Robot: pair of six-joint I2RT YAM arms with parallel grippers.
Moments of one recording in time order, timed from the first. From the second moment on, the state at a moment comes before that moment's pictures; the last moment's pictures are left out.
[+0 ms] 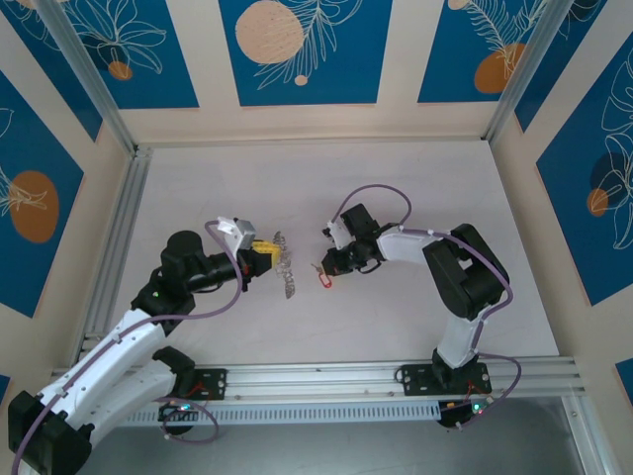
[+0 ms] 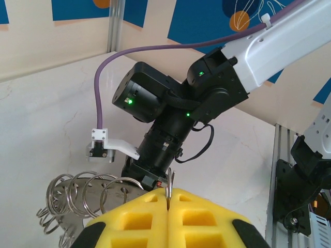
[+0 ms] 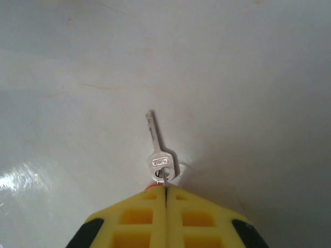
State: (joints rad) left arm -0.52 0.79 0.59 0.00 0.59 -0.13; right arm 0.56 1.80 0.95 -0.28 -0.50 0.23
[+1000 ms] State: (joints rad) left arm -0.52 0.82 0.70 0.05 0.88 -0.18; right arm 0.66 0.91 0.66 0.04 -0.75 0.05
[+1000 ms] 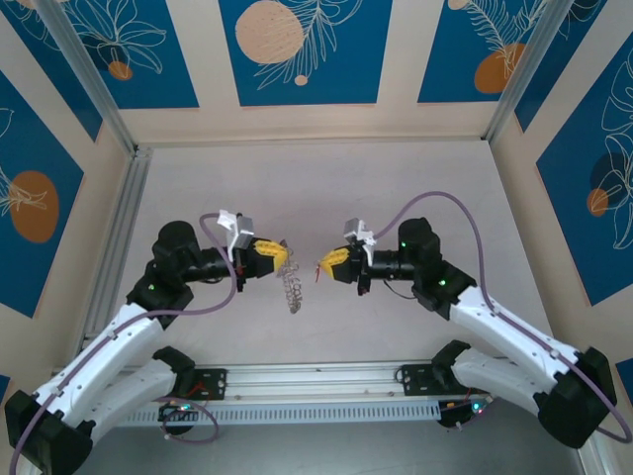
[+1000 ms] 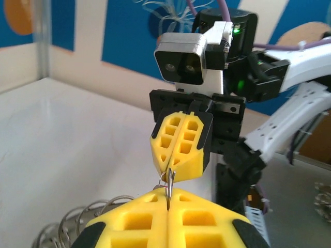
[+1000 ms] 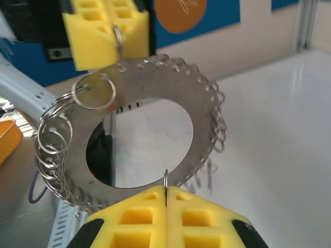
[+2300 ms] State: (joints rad) left arm -0.52 1.10 0.88 0.28 1.20 -0.27; right arm 0.67 0.89 0.78 0.17 -0.78 -0.06
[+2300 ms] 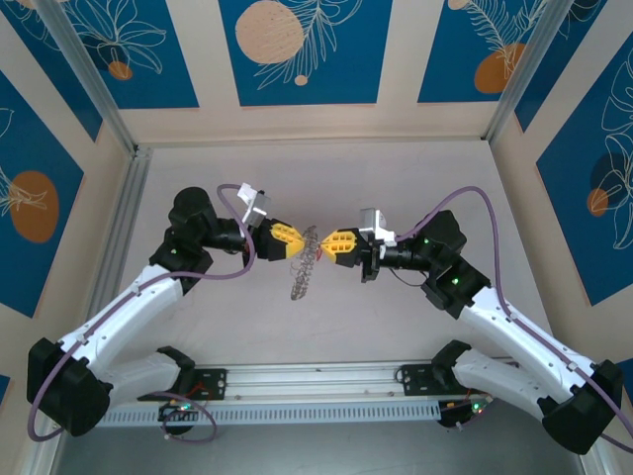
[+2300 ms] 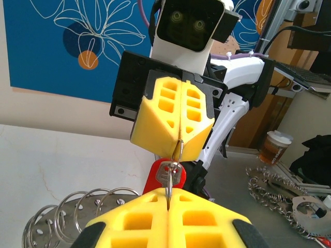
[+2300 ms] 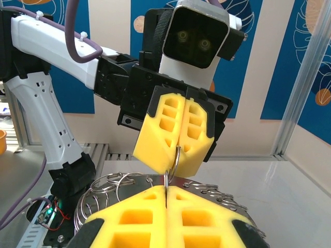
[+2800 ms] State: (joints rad) left arm -0.52 1.10 0.88 0.28 1.20 -0.27; right arm 0.67 0.91 0.78 0.18 -0.78 -0.06
